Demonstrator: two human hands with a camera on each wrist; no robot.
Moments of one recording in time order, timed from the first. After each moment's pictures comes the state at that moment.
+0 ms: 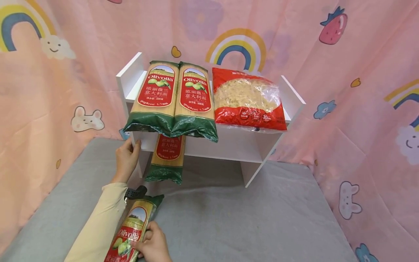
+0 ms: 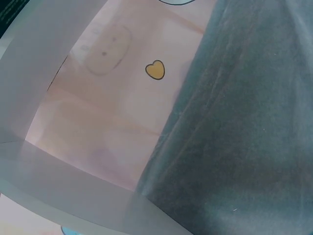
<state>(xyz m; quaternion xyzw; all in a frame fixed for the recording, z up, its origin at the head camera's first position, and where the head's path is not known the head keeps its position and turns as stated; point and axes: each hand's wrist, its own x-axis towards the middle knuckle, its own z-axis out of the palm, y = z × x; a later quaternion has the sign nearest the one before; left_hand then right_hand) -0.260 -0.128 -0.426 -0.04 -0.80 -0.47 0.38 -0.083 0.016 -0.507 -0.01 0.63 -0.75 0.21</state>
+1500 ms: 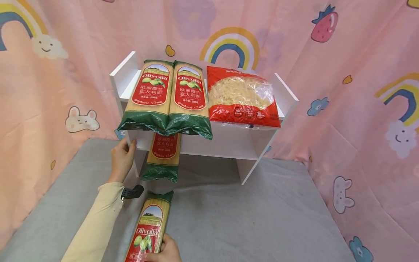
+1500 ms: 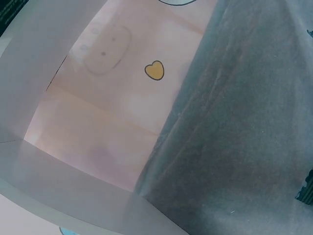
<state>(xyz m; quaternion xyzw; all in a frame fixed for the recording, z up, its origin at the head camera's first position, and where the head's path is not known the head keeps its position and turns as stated) -0.259 -0.127 -0.425 -0.03 -0.80 -0.46 0.38 -0.065 0.061 -0.523 0.03 0.61 -0.75 0.24</state>
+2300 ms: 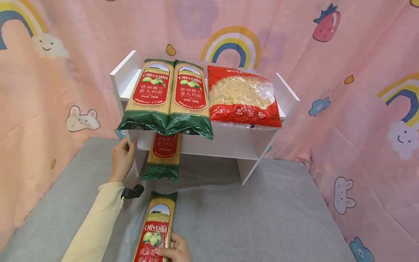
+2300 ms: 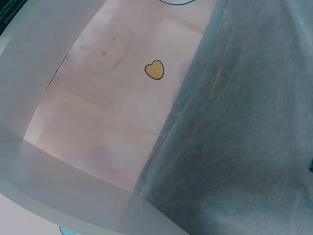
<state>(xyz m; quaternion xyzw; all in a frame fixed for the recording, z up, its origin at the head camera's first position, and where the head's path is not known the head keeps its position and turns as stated) -0.261 -0.126 -0.426 -0.03 -0.80 -0.46 0.39 -0.065 0.093 -0.517 -0.01 0.47 -0.83 0.29</state>
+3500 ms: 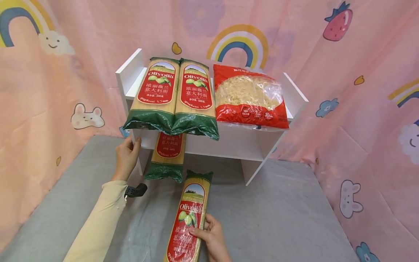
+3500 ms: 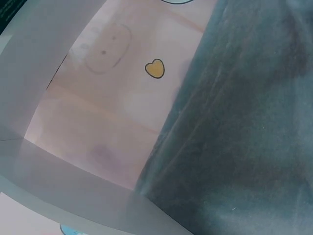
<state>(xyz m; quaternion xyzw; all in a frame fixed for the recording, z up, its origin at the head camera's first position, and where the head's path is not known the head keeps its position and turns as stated) -0.258 -0.128 -0.425 -0.03 -0.80 -0.47 0.37 -0.096 0.154 -0.474 0.02 0.59 -0.79 0.18</state>
